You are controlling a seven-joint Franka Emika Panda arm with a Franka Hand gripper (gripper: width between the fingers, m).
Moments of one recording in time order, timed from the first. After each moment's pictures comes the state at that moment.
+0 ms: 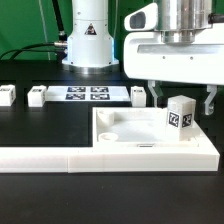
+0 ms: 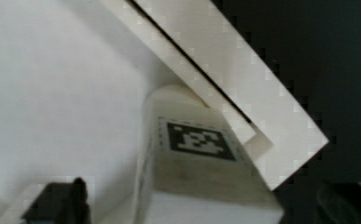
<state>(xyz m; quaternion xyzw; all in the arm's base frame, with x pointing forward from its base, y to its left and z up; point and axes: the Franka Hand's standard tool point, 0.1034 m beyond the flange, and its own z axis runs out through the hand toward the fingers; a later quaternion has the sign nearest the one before) 0.618 0.118 0.075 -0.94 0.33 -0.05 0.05</state>
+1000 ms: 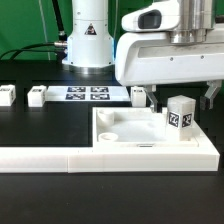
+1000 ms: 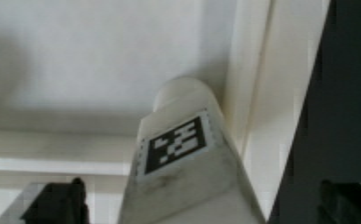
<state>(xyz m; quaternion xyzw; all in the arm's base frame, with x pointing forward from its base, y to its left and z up) 0.615 0.119 0.074 -0.99 -0.08 -0.06 0.02</state>
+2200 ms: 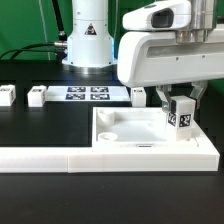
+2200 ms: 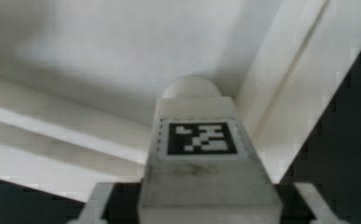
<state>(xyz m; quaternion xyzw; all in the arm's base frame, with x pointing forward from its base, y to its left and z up) 0.616 0.117 0.074 -0.99 -0.12 -0.06 0.01</state>
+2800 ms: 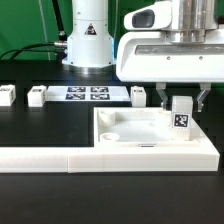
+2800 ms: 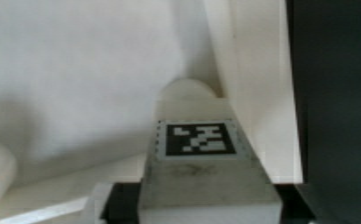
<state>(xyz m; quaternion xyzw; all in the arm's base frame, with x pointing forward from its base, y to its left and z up) 0.615 0.119 0.074 -0.98 0.19 -0.06 0.03</state>
